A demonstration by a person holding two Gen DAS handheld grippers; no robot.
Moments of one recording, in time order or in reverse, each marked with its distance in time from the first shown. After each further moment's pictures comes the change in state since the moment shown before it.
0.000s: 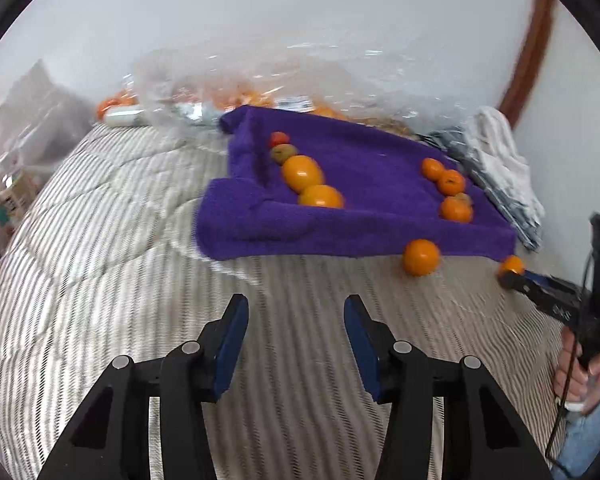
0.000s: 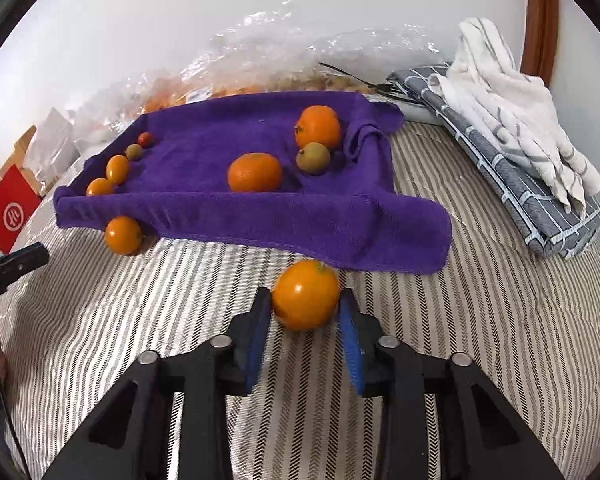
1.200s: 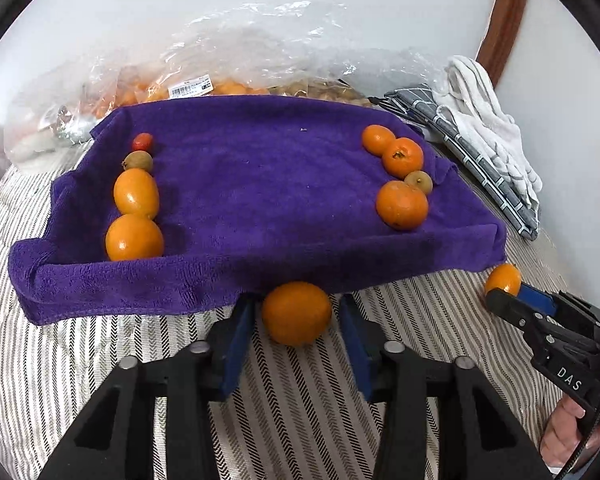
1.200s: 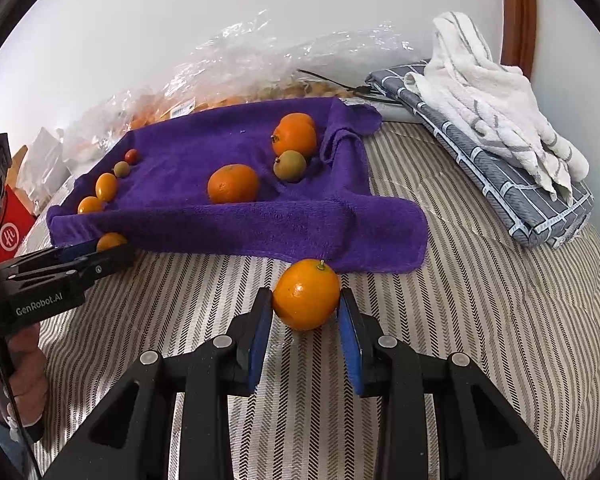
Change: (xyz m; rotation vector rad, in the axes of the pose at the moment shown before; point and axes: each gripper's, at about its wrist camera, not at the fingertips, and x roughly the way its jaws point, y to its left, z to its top) left arm 0.075 -0.101 0.033 0.075 0.092 -0.004; right arm -0.003 -0.010 -0.001 0.047 -0.022 -0.010
